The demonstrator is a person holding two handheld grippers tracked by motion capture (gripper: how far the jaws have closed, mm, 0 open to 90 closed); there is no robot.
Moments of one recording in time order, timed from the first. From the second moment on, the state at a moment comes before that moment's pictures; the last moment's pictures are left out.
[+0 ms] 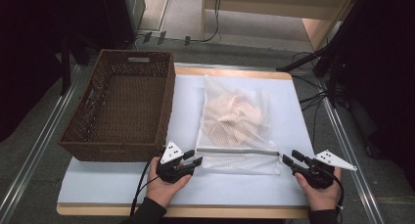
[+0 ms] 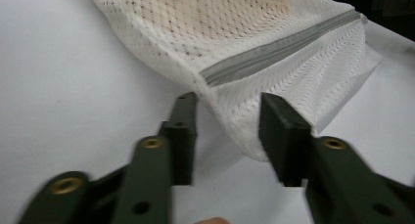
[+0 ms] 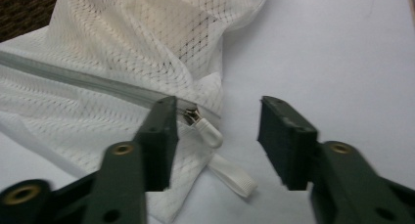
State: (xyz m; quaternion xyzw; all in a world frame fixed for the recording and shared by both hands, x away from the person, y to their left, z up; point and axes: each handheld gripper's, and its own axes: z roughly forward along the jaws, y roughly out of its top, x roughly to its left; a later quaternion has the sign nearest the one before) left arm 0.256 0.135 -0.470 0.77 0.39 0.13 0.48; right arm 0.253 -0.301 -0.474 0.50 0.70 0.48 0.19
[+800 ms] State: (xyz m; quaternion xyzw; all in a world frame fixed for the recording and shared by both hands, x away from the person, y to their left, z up) left arm 0.234 0.156 -0.466 0.78 0.34 0.13 0.50; right arm 0.249 -0.327 -0.476 0.51 0.69 0.47 0.21
